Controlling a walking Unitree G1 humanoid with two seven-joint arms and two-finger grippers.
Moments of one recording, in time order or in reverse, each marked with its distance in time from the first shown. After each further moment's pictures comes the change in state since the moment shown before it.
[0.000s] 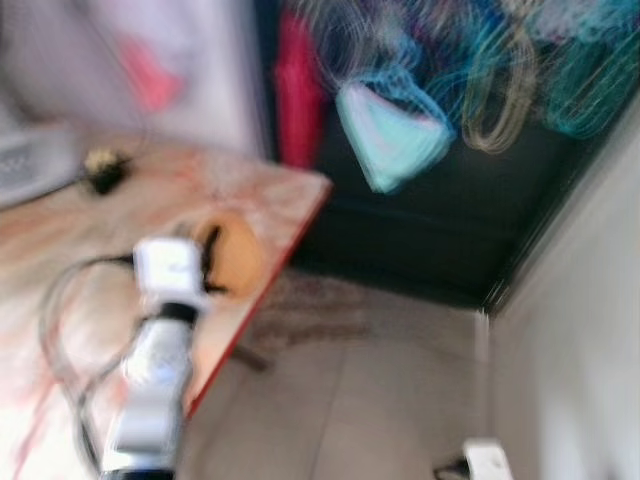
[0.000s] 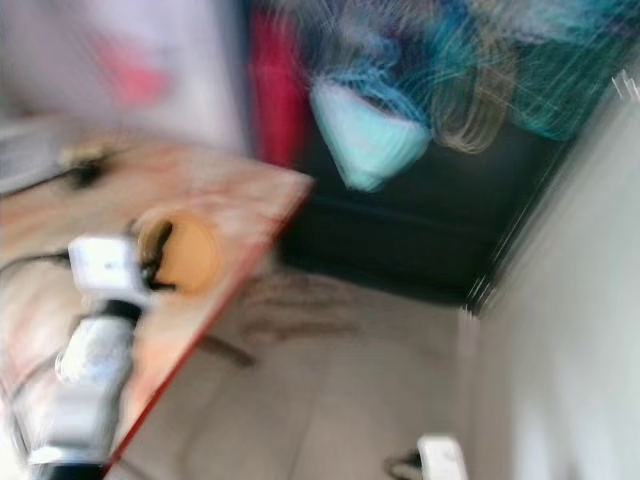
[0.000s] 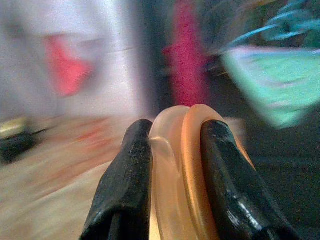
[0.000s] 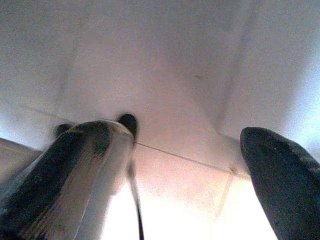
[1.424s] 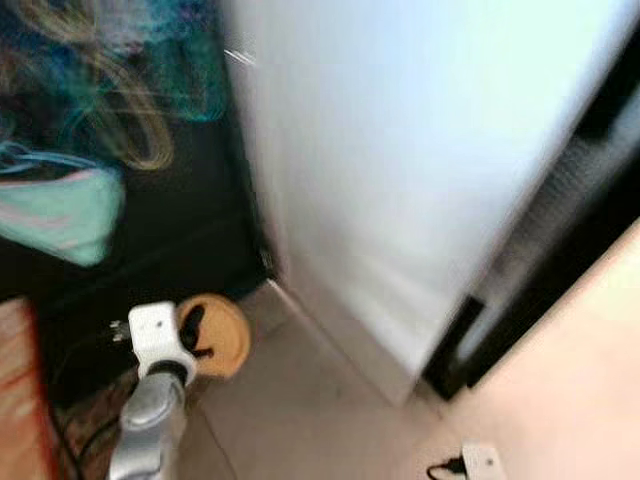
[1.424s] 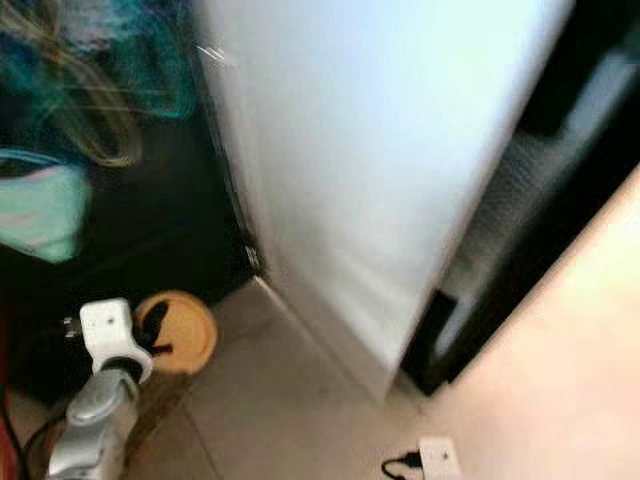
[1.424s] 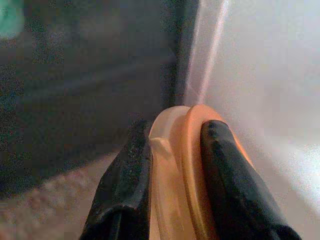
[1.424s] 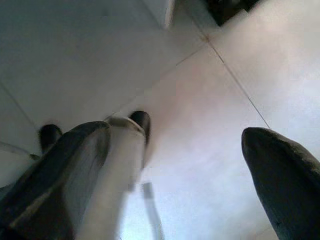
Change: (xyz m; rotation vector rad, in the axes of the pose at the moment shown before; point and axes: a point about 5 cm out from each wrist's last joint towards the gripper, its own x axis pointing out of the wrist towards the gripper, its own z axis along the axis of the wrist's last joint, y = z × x) left arm -0.043 0.030 -0.104 -0.205 0.466 0.217; right arm 0.001 0.007 0.003 0.000 -0.006 0.016
